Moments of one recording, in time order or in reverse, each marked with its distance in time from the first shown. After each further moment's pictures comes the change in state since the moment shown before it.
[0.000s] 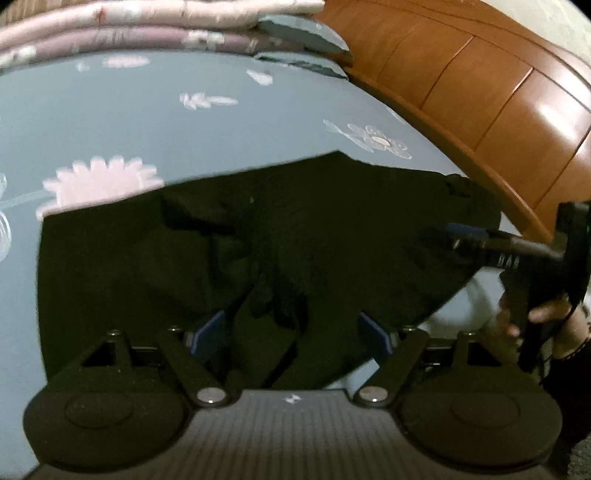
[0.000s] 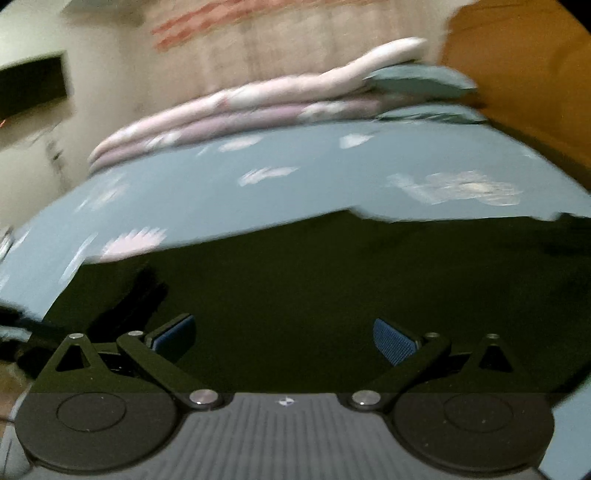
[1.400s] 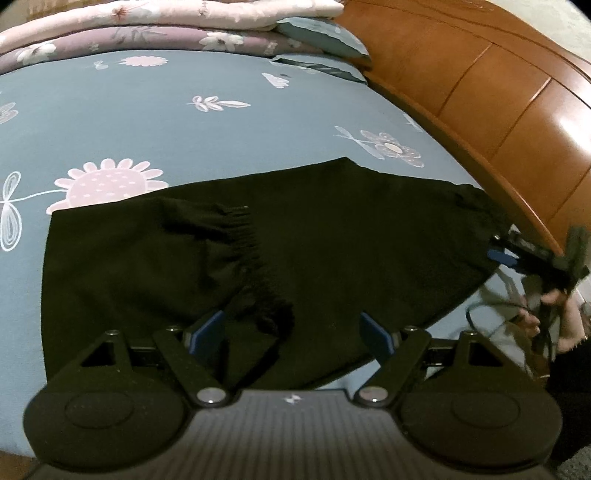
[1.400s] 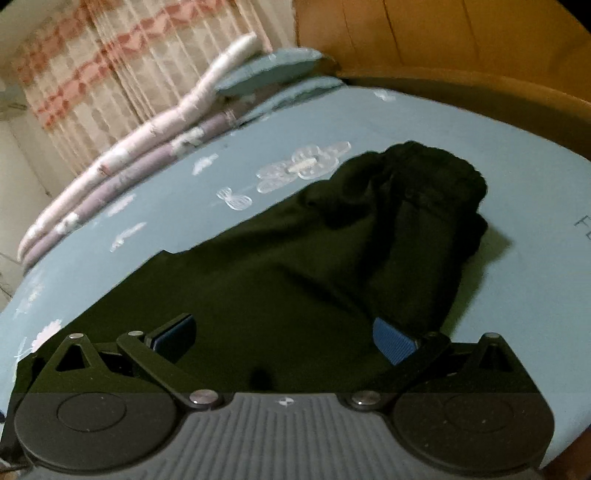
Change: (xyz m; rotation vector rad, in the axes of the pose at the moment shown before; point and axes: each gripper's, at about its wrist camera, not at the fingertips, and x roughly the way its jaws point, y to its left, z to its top) left arm -0.002 -0.018 0.005 -0.063 0.006 0.049; right arm -0.020 -0.156 -0.005 0.299 -0.032 -0.111
